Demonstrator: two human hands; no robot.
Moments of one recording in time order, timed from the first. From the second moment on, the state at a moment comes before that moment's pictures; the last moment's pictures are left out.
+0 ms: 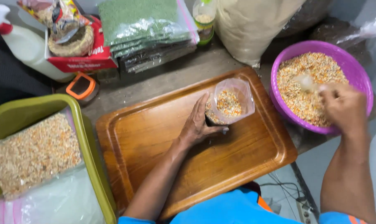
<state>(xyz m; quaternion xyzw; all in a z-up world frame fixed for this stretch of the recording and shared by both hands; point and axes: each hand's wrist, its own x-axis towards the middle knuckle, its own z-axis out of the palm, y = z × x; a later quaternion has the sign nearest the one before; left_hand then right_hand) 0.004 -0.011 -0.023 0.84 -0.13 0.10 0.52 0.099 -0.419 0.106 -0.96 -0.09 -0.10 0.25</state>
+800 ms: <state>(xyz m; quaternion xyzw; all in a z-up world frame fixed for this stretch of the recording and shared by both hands) -0.001 -0.014 -0.021 0.81 -0.18 0.16 0.53 0.093 -0.443 0.101 -0.71 0.21 -0.12 0.66</state>
